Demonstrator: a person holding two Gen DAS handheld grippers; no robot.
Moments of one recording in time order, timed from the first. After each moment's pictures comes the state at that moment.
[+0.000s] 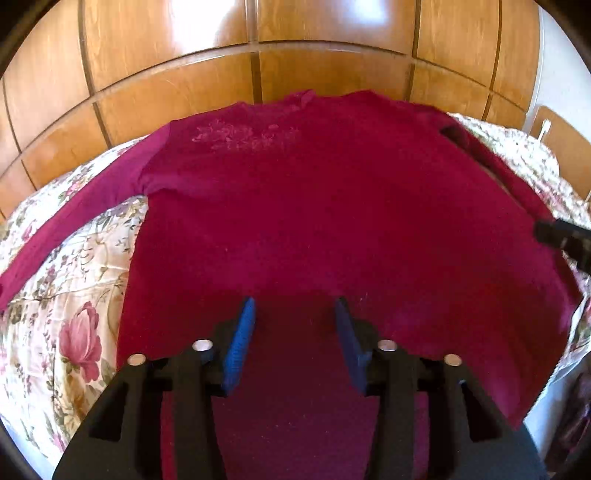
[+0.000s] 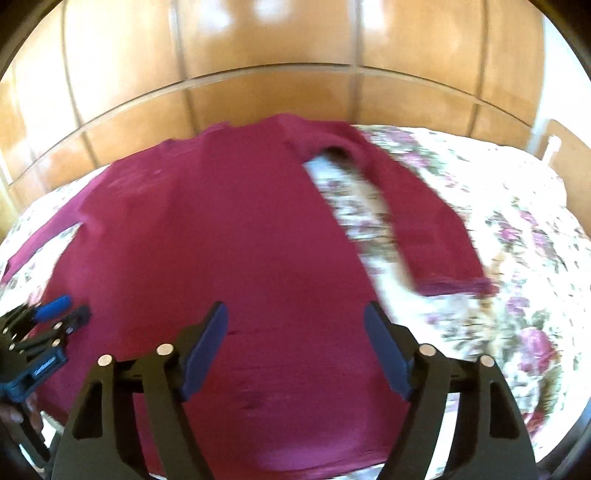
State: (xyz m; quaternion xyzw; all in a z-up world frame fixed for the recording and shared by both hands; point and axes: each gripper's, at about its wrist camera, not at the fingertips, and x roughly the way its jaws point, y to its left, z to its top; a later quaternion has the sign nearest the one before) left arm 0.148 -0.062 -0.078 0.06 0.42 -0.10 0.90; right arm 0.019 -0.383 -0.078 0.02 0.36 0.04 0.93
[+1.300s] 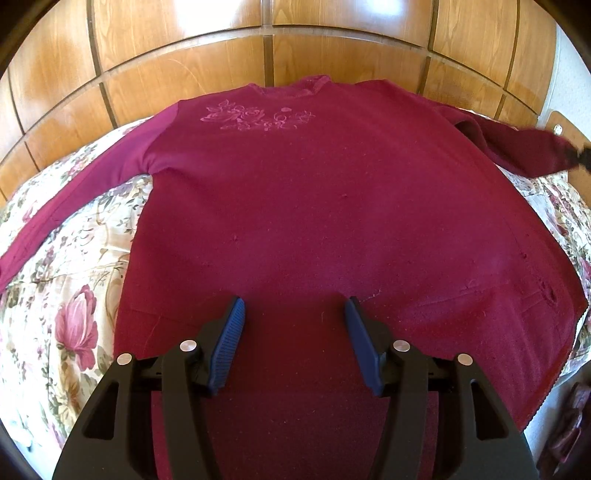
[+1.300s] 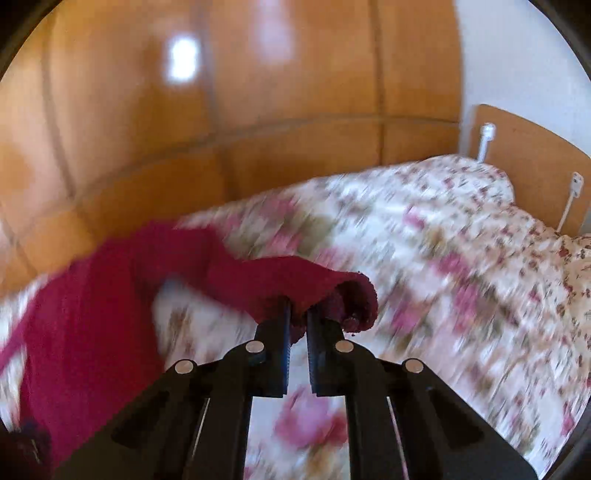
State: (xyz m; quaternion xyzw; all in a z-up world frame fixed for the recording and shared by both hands) left arm 0.150 -0.054 -0.083 0.04 0.45 -0.08 0.89; right arm 0.101 -0.551 -0.013 0.11 0.28 -0.07 0.95
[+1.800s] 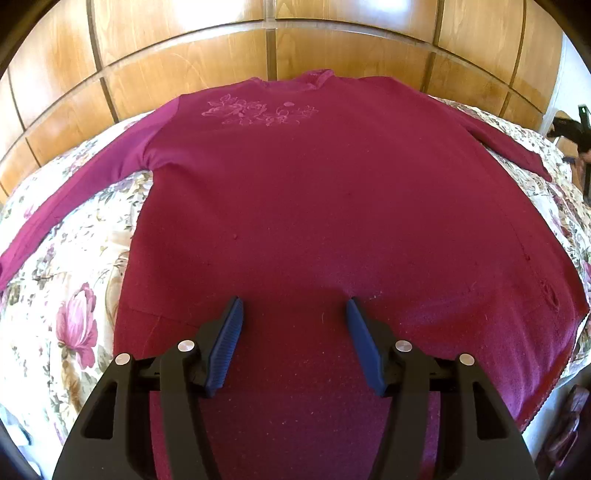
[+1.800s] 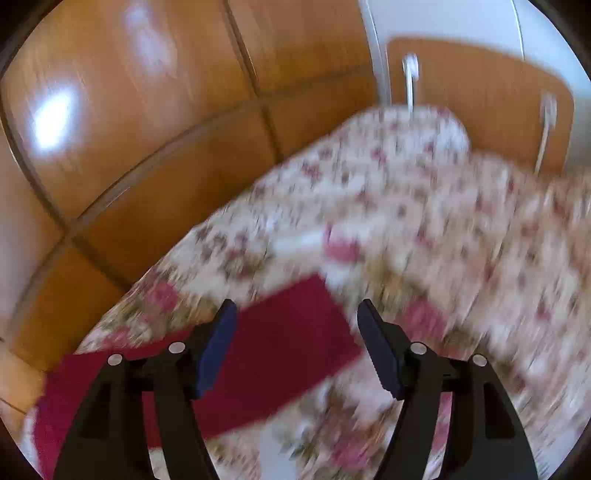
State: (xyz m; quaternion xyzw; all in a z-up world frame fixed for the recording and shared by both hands) left arm 0.153 -0.054 -0.084 0.04 0.46 -0.08 0.89; right arm 0.206 -0.682 -0.029 0.28 0.32 -0.18 0.89
